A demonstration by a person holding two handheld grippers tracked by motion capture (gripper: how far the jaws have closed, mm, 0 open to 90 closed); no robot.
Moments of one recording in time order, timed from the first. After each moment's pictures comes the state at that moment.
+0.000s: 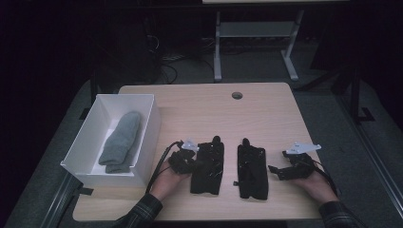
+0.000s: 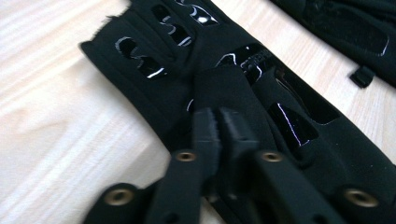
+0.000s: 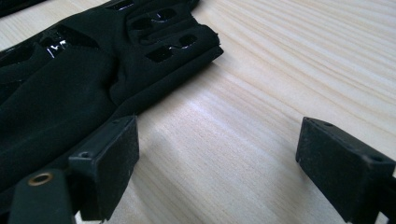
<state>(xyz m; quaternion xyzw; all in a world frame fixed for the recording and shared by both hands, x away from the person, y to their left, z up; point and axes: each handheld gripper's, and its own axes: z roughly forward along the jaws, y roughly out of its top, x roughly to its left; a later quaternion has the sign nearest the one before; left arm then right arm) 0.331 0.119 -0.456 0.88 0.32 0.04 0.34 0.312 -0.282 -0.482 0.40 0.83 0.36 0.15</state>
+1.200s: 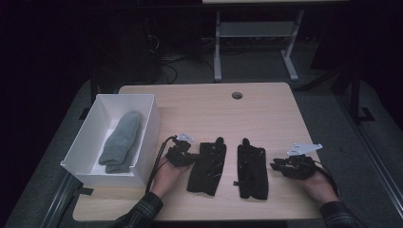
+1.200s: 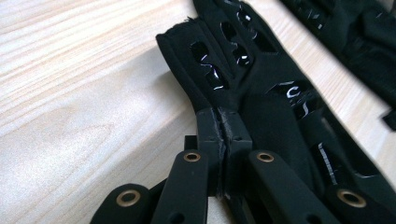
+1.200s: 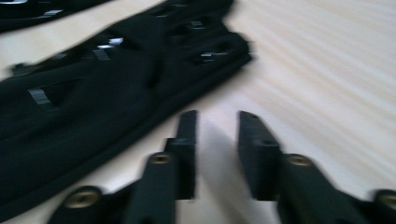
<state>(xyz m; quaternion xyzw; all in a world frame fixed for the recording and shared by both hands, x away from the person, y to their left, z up) 0.352 0.129 -0.458 0.84 0.39 0.03 0.37 0.304 -0.278 -0.470 0.36 0.85 0.37 0.11</state>
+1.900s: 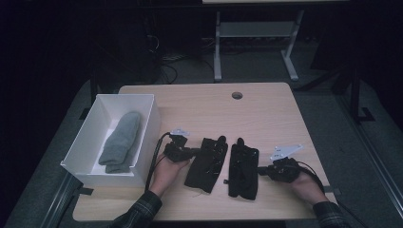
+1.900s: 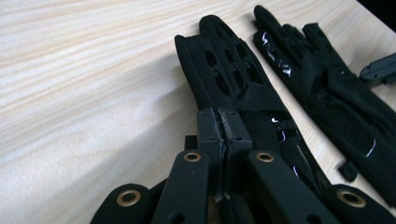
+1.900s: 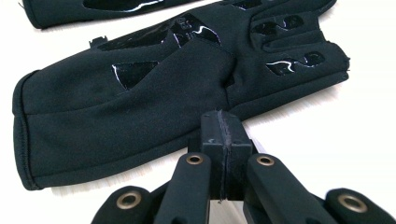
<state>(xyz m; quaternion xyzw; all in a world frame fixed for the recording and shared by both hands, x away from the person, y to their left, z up) 0.361 0.133 -0.451 0.81 0.41 0.01 0.41 0.304 -0.234 -0.470 0.30 0.88 0.37 0.05</state>
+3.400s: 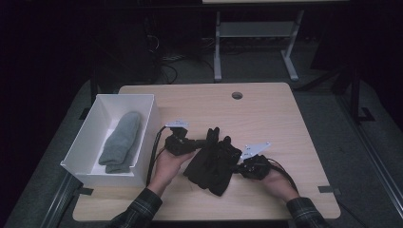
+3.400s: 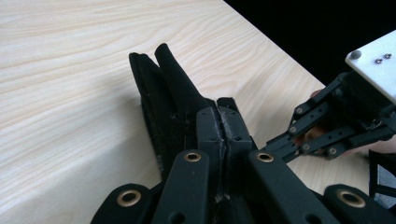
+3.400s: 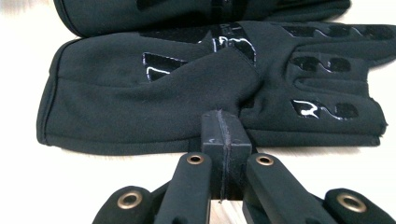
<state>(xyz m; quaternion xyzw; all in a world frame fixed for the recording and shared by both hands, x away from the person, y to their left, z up) 0.360 0.125 -0.415 0.79 0.37 -0.02 0.49 0.316 -0.153 -0.470 0.25 0.89 0.39 0.05</state>
